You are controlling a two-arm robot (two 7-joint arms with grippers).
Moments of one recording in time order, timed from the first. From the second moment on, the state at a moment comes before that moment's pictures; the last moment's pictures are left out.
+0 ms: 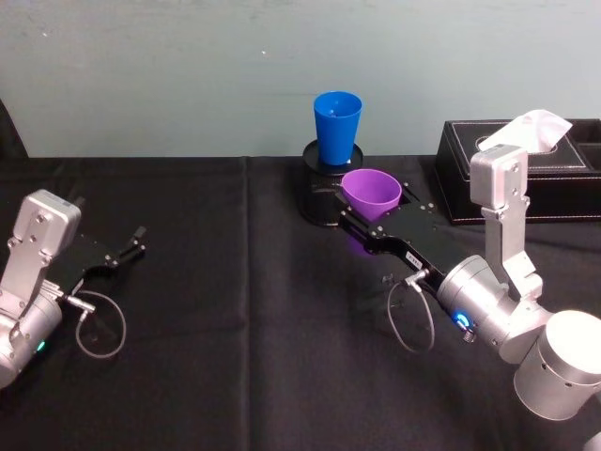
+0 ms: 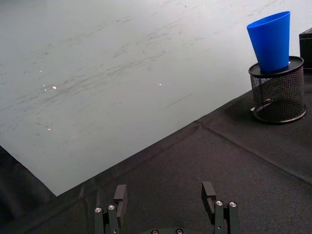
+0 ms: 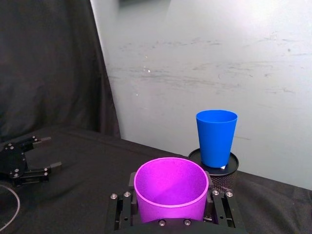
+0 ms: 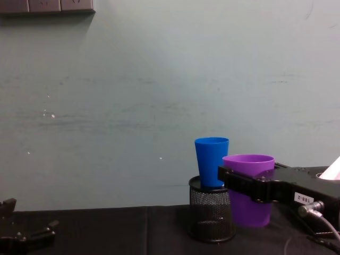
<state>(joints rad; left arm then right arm) -0.20 0.60 0.45 -1.41 -0.25 -0.12 0.03 0.18 0.32 -0.35 -1.55 0.36 0.00 0.25</state>
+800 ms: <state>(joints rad) -0.20 0.60 0.45 -1.41 -0.25 -0.12 0.03 0.18 0.32 -0.35 -1.55 0.36 0.00 0.25</state>
